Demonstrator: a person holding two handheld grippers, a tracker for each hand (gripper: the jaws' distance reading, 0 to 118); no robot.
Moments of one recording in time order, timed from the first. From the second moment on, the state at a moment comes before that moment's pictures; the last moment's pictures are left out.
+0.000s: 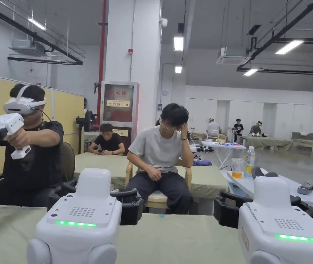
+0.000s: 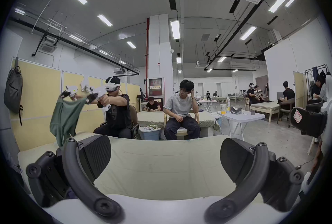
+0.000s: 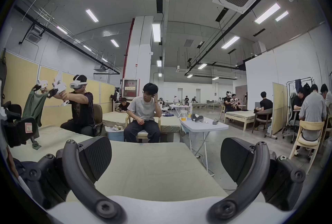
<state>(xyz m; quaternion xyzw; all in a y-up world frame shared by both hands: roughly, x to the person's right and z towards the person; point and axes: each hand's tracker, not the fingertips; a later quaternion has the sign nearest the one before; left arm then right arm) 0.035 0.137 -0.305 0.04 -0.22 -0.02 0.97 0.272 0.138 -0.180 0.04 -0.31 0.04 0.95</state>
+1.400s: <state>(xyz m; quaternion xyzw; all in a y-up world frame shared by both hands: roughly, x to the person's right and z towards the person) 0.036 0.125 -0.308 0.04 -0.21 0.00 0.98 0.271 0.121 -0.181 0.04 -0.30 0.04 0.95</state>
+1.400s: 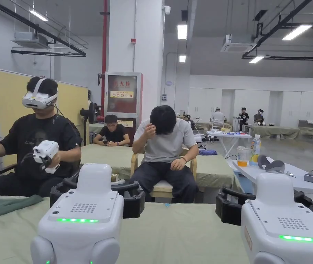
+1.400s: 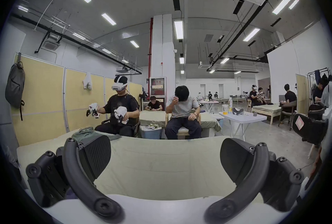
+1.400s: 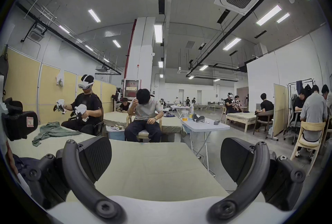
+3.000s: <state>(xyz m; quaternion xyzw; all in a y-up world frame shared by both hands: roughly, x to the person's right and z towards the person) -0.126 0.146 -0.339 0.02 -0.04 -0.05 1.00 0.115 0.138 -0.296 0.03 -0.09 0.01 1.00</state>
